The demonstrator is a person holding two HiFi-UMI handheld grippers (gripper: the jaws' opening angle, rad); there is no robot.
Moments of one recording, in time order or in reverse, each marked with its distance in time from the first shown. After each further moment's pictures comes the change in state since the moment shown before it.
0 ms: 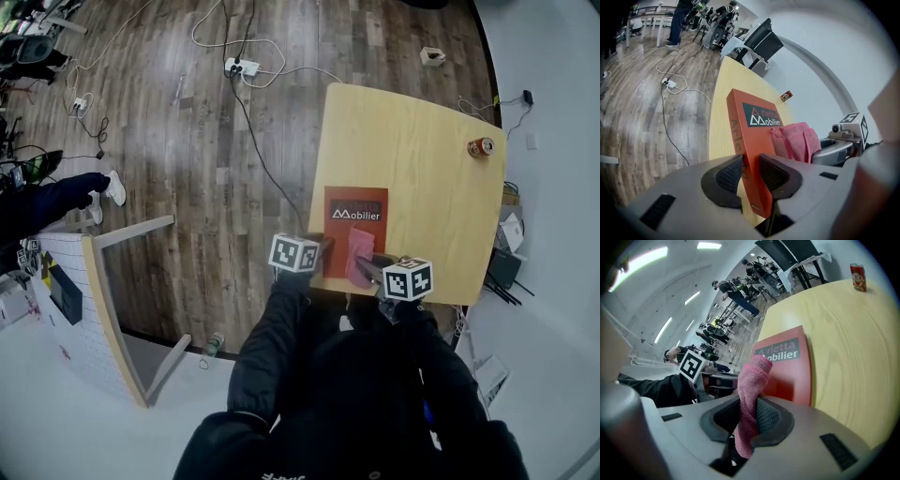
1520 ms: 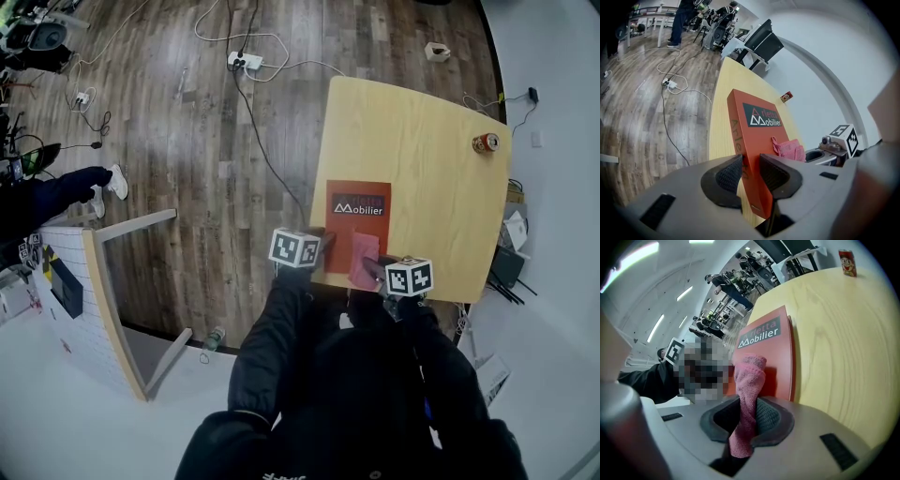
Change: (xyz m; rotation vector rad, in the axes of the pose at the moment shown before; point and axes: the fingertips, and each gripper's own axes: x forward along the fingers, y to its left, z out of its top) left arm 0.000 0.002 -0.001 -0.004 -0.010 0.004; right arm 0.011 -0.039 -0.040 0.038 0.068 -0.057
